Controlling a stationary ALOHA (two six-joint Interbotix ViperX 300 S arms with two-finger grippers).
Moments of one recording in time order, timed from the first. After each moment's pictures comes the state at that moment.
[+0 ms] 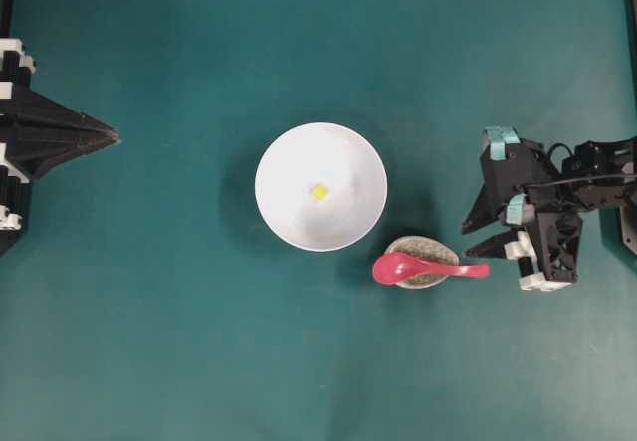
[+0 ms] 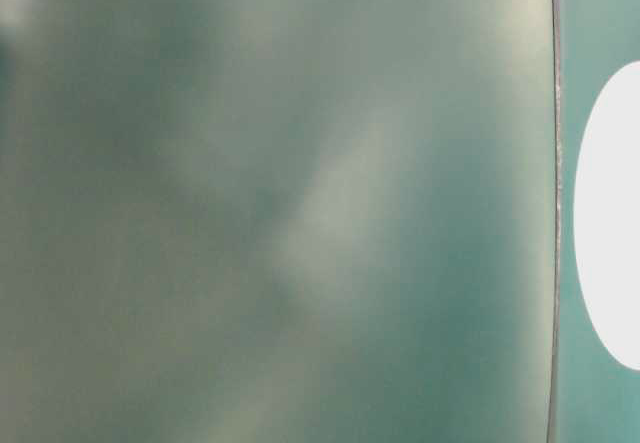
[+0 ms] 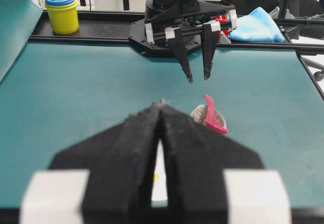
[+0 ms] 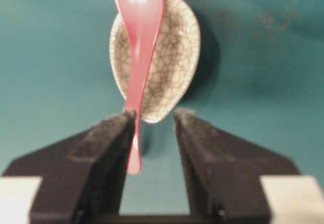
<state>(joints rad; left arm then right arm) 0.03 -1.00 1.17 0.01 -0.19 -0.01 0.04 -0.39 1.01 0.56 0.27 -0.45</state>
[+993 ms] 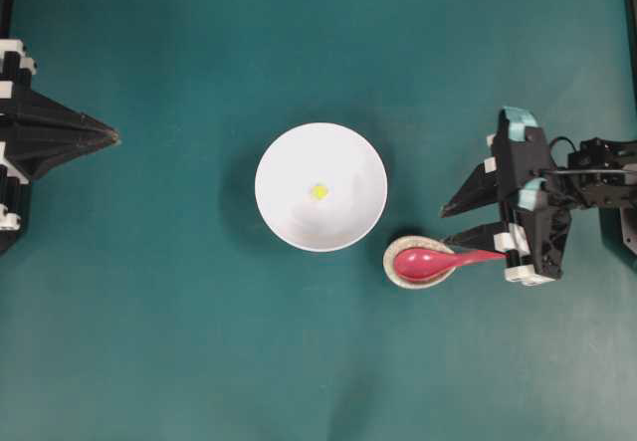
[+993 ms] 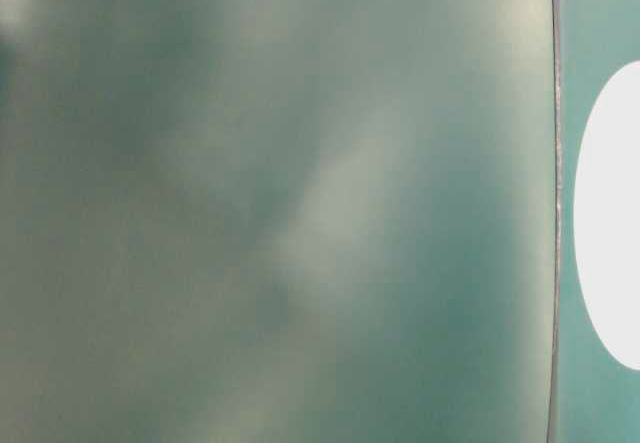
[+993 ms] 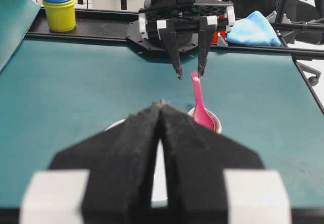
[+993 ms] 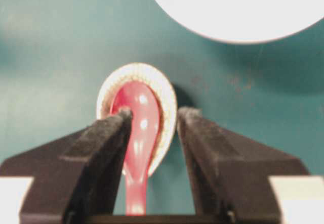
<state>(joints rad) 0.03 -1.00 1.17 0.01 -0.19 -0.05 0.08 -0.42 1.03 0.58 0.04 -0.41</state>
